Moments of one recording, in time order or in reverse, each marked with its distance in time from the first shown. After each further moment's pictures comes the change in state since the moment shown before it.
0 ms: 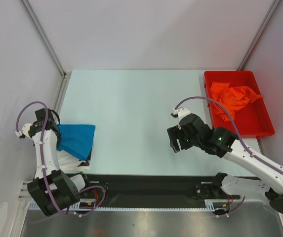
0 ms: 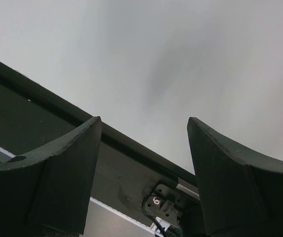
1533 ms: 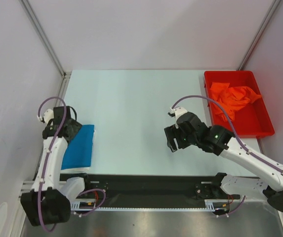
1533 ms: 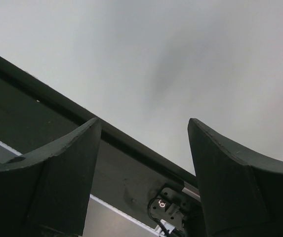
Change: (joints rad) left arm -0.329 -0.089 -0.053 0.186 0.130 0.058; right arm 0.001 0.044 0.021 0.016 -0.035 0.004
